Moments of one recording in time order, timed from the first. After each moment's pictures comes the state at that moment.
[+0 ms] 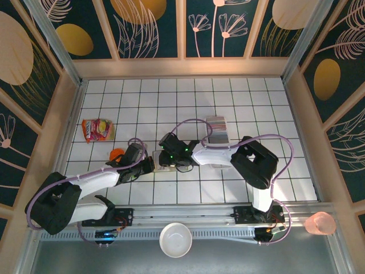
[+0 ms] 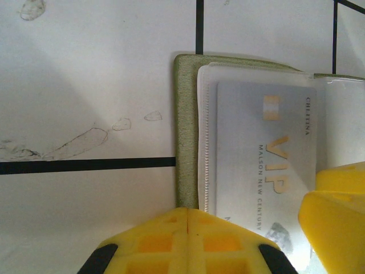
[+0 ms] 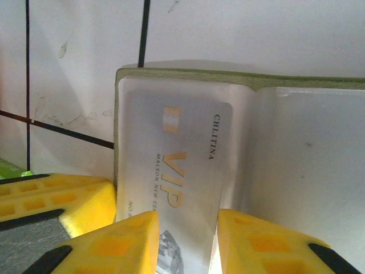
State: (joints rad) left arm -0.59 1.25 0.36 -0.04 0.10 -0.76; right arm 1.05 1.87 1.13 -0.24 -0.03 0.91
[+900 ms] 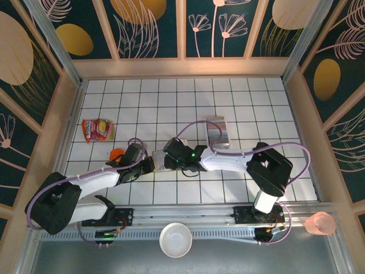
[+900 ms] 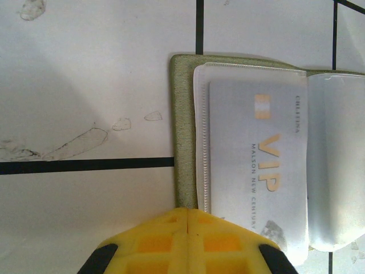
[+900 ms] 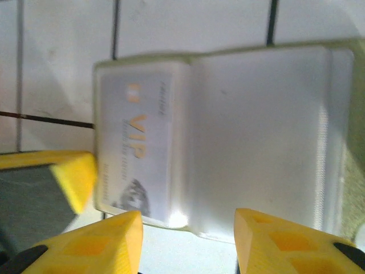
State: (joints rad) left arm -0.59 1.25 0.36 -0.04 0.10 -0.76; right arm 1.10 1.72 1.02 -0.33 0.12 0.99
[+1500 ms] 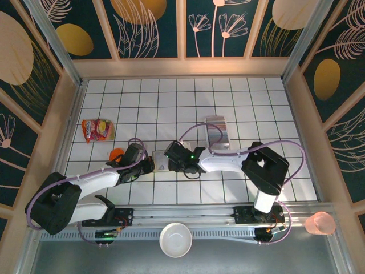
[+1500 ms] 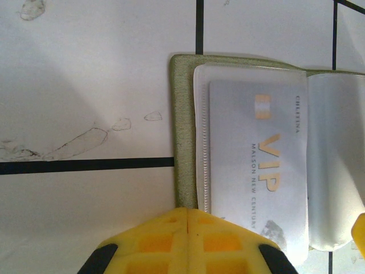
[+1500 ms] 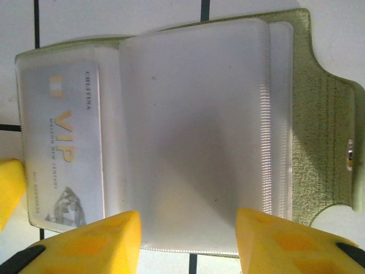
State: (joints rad) left arm -0.59 1.25 0.36 -0.04 0.10 -0.76; right arm 1.10 1.76 1.00 -0.35 0.17 1.01
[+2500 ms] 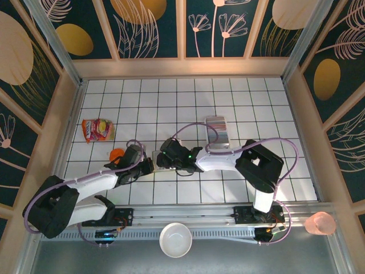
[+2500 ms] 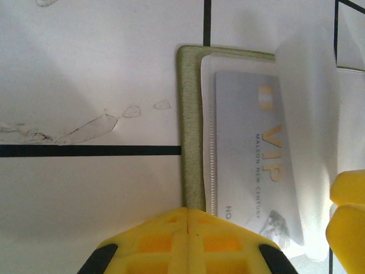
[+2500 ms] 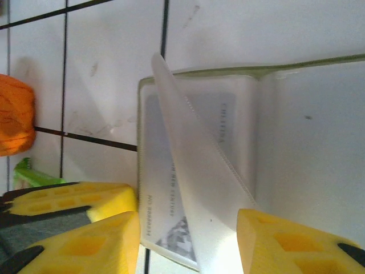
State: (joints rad) left arm -0.59 1.21 0.33 -0.03 0.10 -0.78; right arm 1.09 1.81 1.02 -0.08 0.05 1.02
